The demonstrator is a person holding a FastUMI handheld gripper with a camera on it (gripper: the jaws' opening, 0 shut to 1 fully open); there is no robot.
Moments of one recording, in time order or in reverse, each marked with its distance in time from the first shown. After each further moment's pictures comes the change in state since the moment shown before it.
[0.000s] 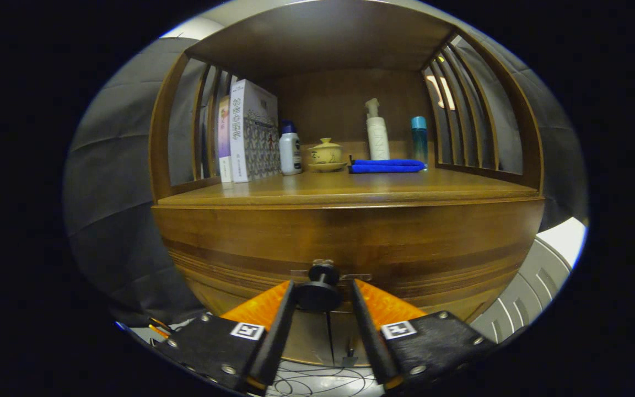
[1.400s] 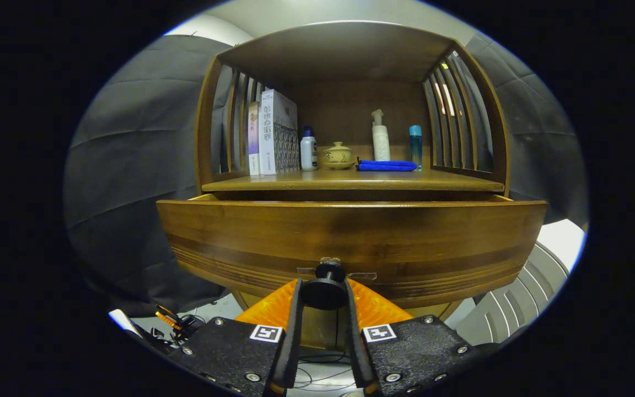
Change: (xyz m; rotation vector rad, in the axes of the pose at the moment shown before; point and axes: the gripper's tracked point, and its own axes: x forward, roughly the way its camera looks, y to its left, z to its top) arm -0.095 0.015 -0.027 -0.032 -0.015 0.025
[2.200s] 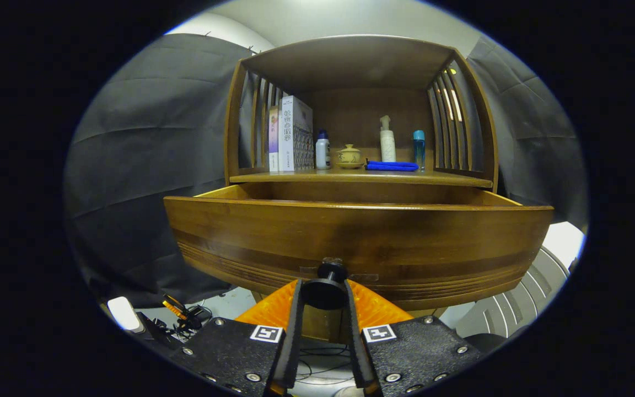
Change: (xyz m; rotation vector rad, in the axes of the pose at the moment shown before) arm -0.047 0.009 -0.021 -0.049 -0.014 0.050
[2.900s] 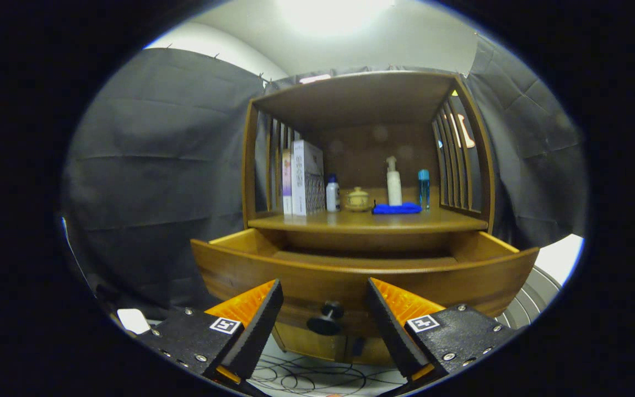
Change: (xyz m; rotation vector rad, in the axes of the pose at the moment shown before) arm -0.028 -0.004 0.085 0.016 -0.227 0.086
